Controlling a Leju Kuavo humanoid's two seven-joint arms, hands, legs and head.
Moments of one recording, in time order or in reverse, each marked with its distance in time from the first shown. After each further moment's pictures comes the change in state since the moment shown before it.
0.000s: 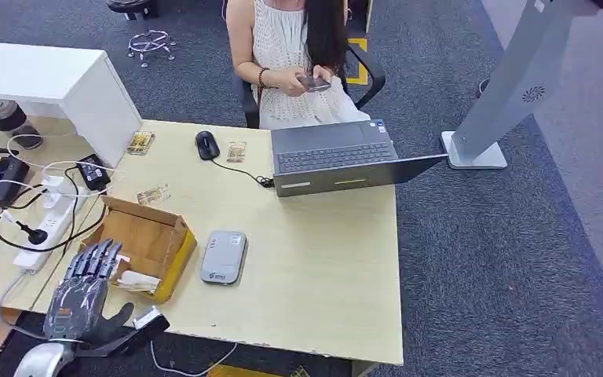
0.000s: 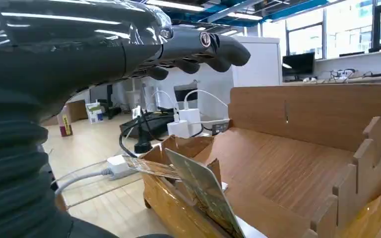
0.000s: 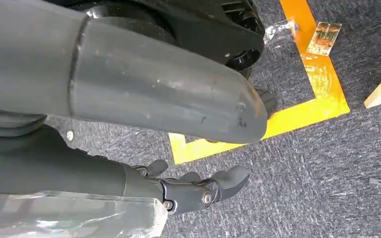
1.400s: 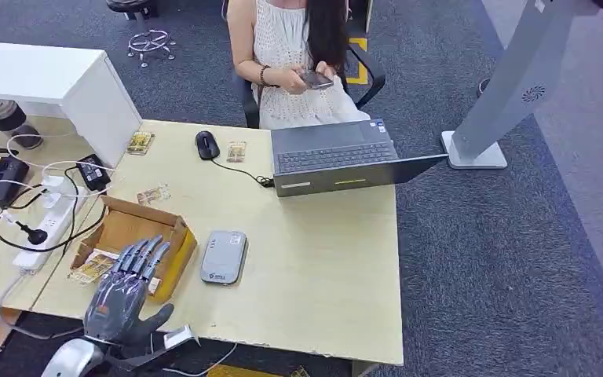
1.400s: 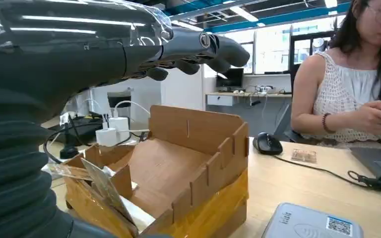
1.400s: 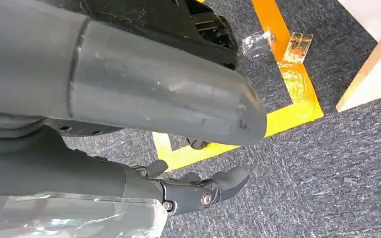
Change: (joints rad) left arm -0.013 0.050 -0.204 -0.070 0.051 0.010 -0.053; right arm -0.023 0.015 0.018 0.000 -0.069 -0.021 -0.034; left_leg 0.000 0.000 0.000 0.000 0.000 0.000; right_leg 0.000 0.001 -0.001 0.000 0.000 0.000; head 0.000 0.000
